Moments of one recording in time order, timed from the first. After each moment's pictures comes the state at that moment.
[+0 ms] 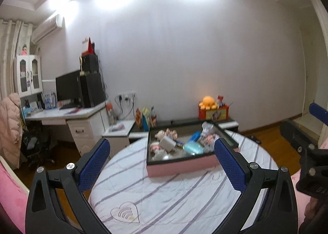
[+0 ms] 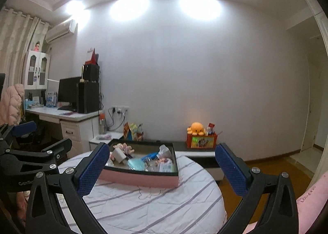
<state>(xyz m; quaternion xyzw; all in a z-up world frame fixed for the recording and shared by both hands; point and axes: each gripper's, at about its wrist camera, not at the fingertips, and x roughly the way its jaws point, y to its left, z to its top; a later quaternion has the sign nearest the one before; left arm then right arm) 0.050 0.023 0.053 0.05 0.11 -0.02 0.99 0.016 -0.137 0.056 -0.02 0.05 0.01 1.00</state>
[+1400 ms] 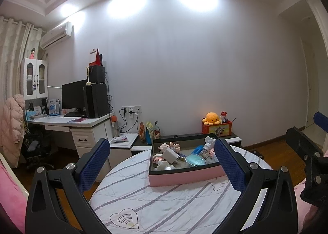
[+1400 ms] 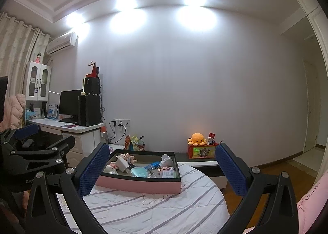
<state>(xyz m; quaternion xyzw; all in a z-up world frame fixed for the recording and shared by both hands) 0.034 0.026 0.044 0.04 0.05 0.00 1.00 -0.004 -0.134 0.050 -0.01 0.01 0.01 1.00</state>
